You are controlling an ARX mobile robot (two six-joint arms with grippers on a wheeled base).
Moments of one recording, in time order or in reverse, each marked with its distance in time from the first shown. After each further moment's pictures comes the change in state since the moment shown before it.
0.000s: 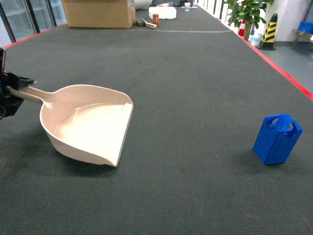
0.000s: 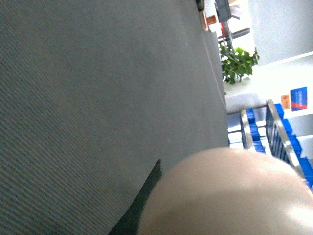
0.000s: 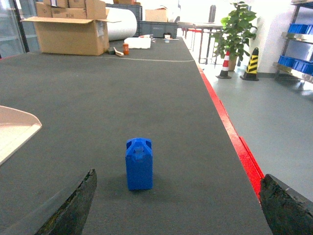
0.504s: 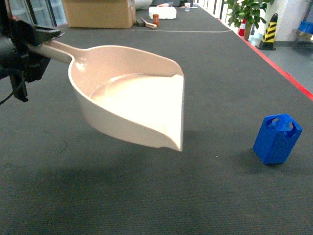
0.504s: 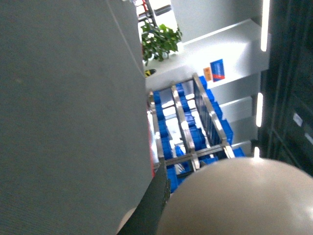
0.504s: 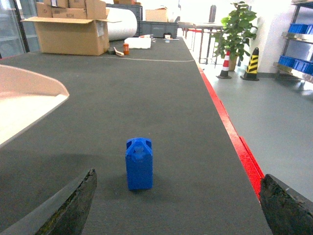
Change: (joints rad) left arm -0.219 -0.296 -0.257 0.256 -0.018 -0.164; right arm 0.000 0.000 0.000 0.000 0.000 0.000
